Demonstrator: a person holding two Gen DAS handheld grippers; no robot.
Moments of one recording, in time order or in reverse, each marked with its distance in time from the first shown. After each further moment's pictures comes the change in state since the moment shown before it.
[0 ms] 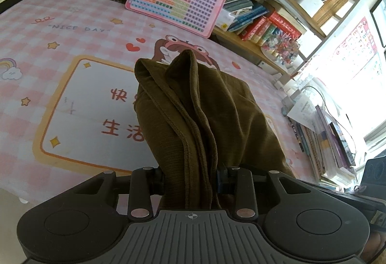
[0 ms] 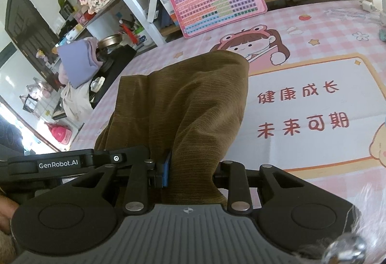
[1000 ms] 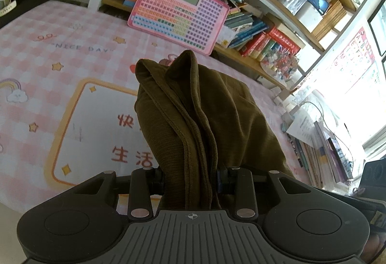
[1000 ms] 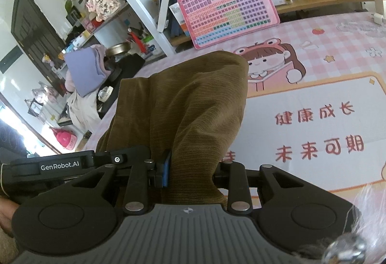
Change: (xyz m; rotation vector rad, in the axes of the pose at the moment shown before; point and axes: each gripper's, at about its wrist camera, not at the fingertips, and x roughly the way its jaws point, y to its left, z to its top) left arm -0.015 0.006 0.029 0.008 -0.057 -0.008; right arm 0.008 0.018 0.027 -0.011 -0.045 0.029
